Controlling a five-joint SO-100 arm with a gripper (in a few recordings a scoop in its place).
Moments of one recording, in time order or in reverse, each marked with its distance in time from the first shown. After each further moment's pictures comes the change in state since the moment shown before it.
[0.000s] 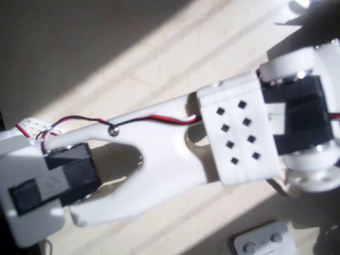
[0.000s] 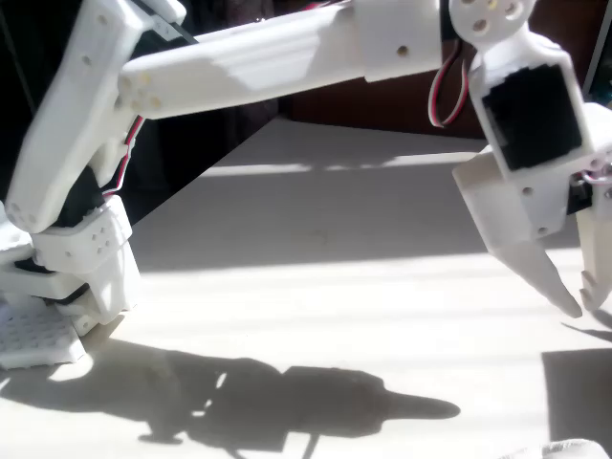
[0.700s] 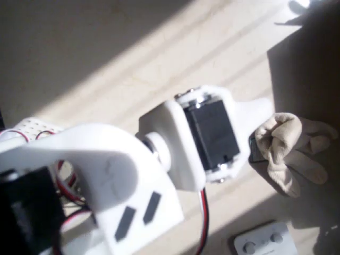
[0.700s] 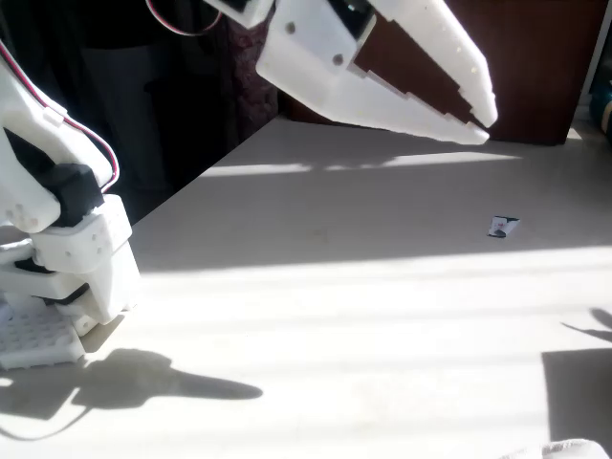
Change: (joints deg) arm 0.0 69.6 76.8 -31.8 0.0
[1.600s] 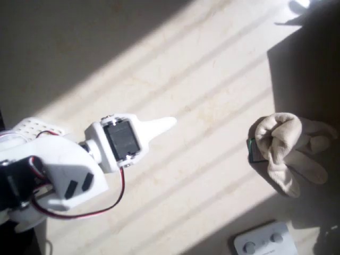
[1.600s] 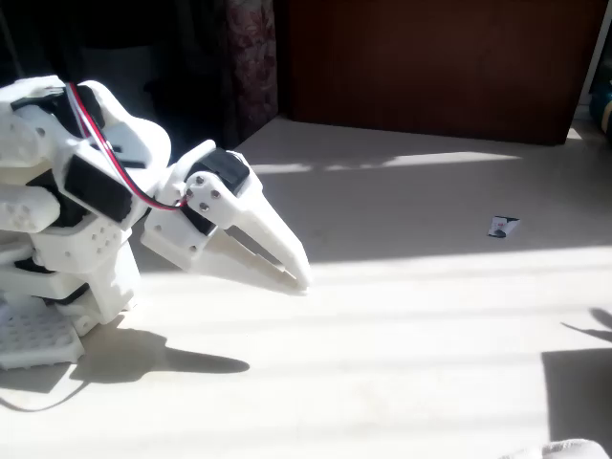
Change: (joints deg) arm 0.0 51.0 53.8 -0.1 0.0
